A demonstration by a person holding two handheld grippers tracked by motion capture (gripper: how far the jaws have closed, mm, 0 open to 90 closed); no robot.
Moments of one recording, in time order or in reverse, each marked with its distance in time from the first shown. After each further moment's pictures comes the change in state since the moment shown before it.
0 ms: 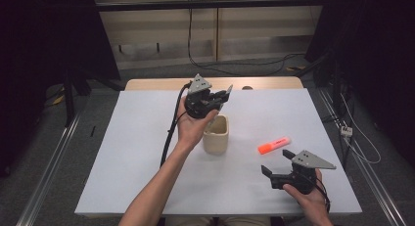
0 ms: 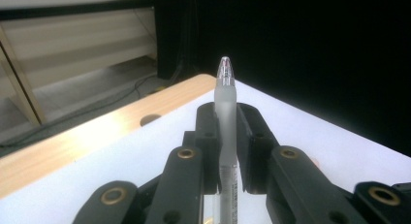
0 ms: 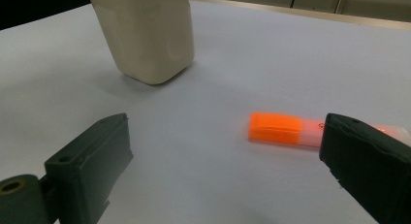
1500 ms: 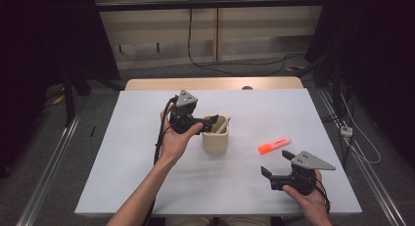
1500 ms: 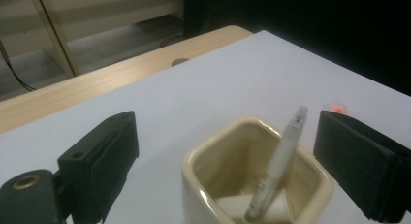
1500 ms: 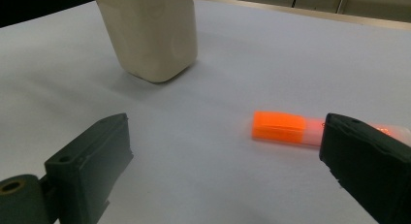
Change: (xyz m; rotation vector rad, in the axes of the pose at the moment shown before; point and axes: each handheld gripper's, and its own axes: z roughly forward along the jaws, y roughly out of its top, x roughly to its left) left arm 0.004 -0.033 -0.040 0.142 0.101 -0.025; right arm 0.002 0.000 -0.001 0.002 0.005 -0.014
